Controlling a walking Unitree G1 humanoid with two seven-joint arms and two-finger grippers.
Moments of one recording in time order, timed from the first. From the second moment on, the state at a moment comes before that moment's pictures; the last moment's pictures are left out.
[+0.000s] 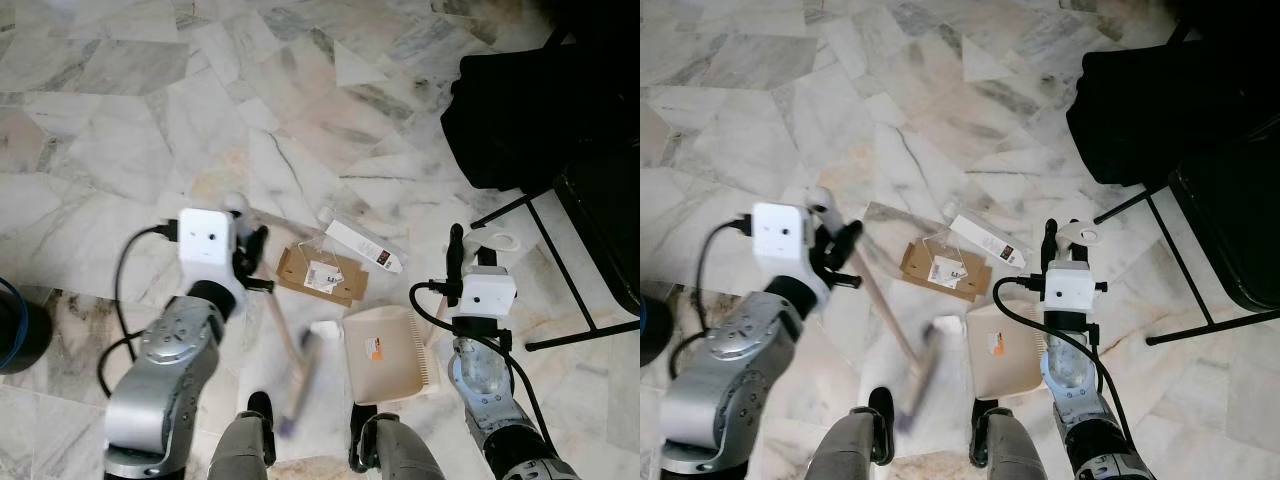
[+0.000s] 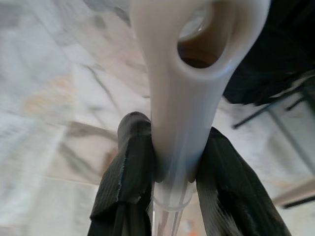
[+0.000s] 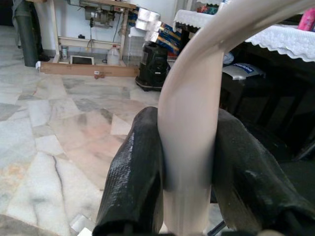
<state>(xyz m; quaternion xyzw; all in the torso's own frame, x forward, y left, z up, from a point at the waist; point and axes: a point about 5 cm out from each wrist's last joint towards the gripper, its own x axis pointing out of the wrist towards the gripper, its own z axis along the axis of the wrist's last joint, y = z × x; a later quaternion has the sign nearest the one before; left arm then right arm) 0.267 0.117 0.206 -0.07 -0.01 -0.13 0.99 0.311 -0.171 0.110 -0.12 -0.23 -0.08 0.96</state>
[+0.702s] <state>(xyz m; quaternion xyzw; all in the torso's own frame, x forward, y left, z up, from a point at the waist) 0.275 0.137 0.247 -0.18 -0.05 -0.12 0.98 0.315 -0.168 0.115 -0.13 -0.23 -0.07 0.96</state>
